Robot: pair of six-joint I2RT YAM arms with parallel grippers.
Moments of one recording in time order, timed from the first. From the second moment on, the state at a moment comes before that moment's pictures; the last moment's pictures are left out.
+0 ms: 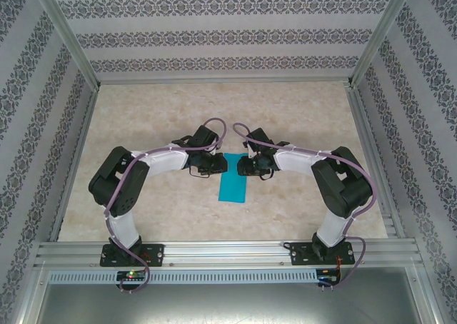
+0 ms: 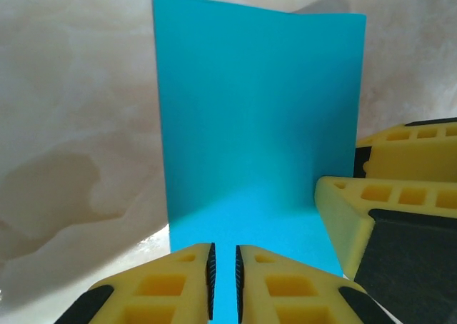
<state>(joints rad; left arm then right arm) -0.58 1.82 1.06 -0.30 0.37 -0.66 0.57 1.76 0.95 -0.34 -0.21 0.49</state>
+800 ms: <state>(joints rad) -0.59 1.90 1.08 -0.26 0.37 -0.66 0.57 1.76 0.95 -0.34 -0.21 0.49</state>
